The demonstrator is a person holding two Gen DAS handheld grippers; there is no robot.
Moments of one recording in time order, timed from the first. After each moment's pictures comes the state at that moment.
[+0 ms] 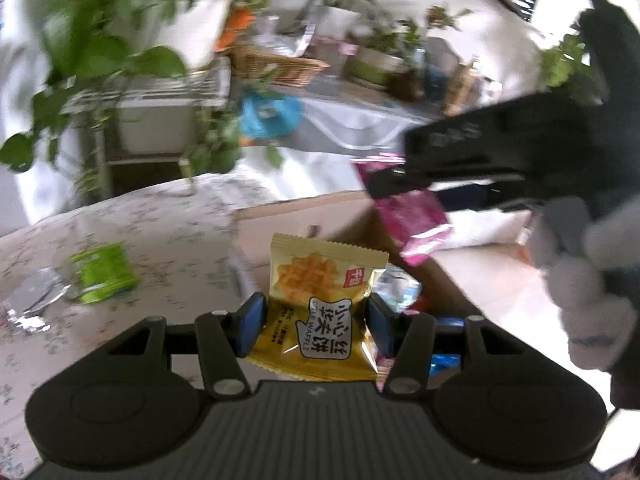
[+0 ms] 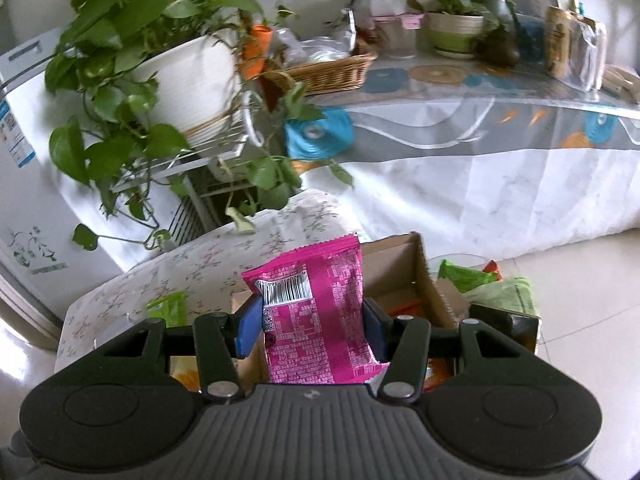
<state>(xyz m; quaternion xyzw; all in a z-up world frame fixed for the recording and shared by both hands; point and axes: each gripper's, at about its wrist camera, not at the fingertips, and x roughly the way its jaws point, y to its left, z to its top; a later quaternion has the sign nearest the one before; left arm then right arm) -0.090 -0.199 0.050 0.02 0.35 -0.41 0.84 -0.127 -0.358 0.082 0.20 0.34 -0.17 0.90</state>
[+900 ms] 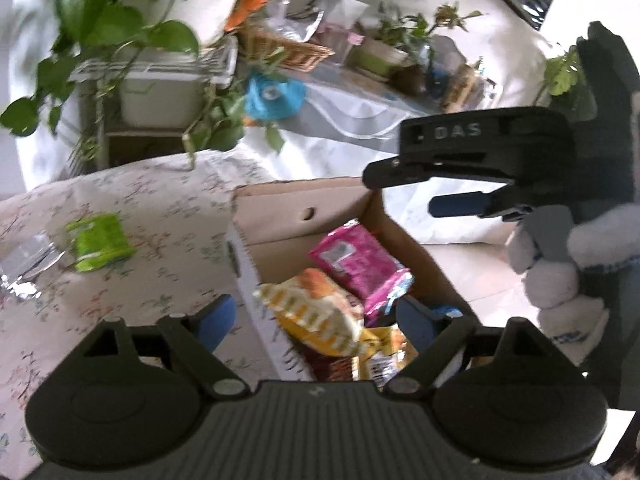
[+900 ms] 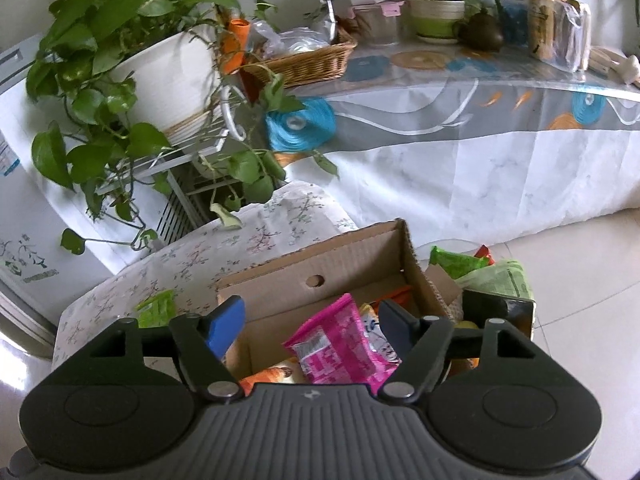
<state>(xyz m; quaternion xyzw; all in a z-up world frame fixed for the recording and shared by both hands) -0.084 -0.179 0.045 -0.01 0.39 -0.40 0.83 -0.126 -0.360 0.076 0.21 0.35 -0.18 0.90</state>
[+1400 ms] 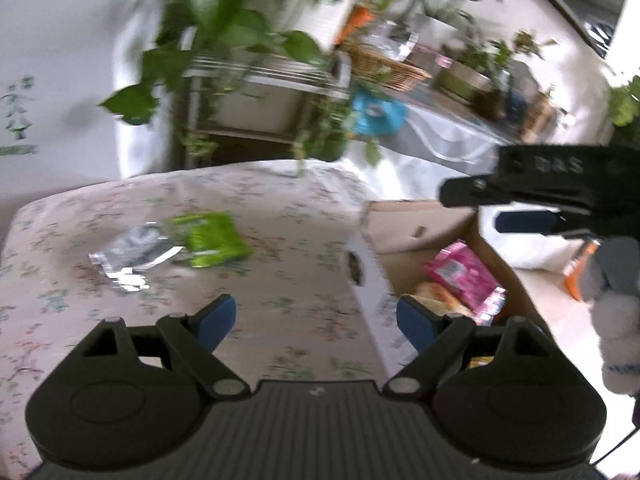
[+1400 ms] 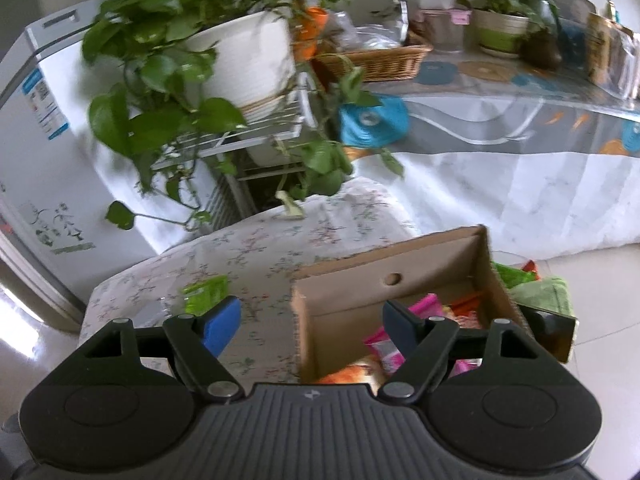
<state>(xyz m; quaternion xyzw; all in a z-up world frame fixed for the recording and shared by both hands) -0.049 -0.113 0.041 -0.03 0.39 -0.29 0.87 -0.101 -0.313 0.083 0.18 0.35 -0.12 0.91</state>
